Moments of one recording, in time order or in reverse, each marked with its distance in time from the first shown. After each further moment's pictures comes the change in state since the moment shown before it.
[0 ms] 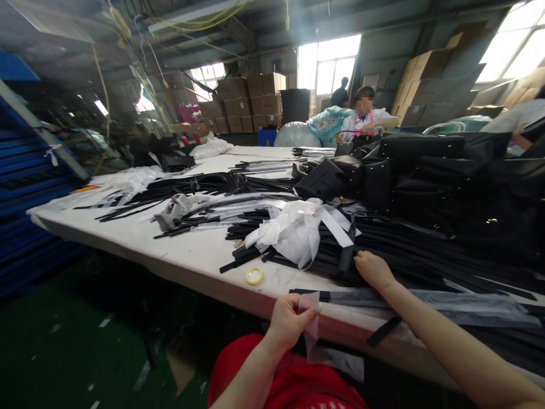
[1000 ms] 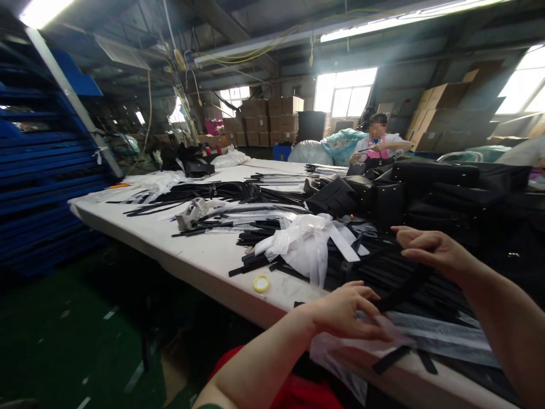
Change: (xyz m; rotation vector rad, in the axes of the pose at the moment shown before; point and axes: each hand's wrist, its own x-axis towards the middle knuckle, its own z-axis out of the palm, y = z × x) left_hand 0.037 0.100 0.053 0.511 -0.639 0.712; right_hand -0.010 0.037 -0.206 0.878 0.188 -0.314
